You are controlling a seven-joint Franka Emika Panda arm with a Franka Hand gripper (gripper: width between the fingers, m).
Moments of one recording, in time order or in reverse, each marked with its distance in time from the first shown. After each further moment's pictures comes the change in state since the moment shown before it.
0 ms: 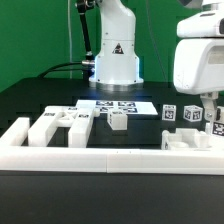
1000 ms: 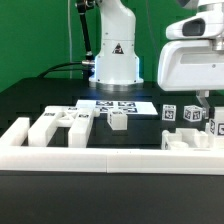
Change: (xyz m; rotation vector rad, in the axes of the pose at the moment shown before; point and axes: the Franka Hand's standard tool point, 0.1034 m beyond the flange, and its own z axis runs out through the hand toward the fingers) arm -0.001 0.003 0.000 0.026 0.010 0.752
